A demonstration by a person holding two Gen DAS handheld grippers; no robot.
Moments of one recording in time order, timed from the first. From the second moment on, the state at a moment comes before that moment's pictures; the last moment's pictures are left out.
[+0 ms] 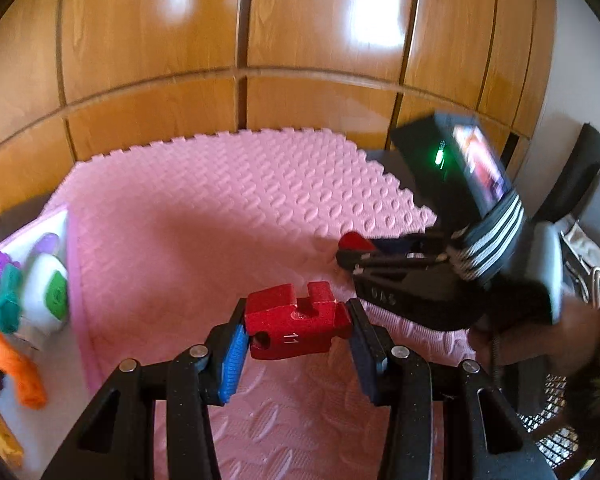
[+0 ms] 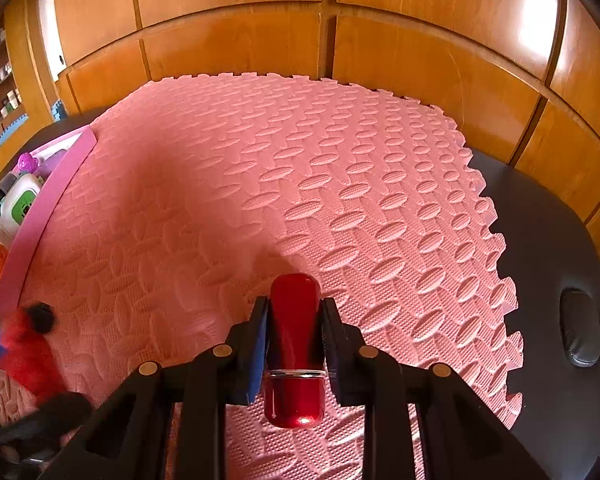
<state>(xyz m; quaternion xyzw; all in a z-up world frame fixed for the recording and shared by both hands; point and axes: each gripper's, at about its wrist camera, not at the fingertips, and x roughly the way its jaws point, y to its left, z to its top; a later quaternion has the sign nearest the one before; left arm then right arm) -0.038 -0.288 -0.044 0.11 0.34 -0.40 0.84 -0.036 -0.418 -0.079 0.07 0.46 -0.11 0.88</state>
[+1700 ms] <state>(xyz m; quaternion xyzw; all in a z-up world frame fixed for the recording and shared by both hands) 0.017 -0.083 -0.064 -0.01 0.43 -0.25 0.87 -0.036 -0.408 -0.080 0.03 0.46 -0.13 0.88</state>
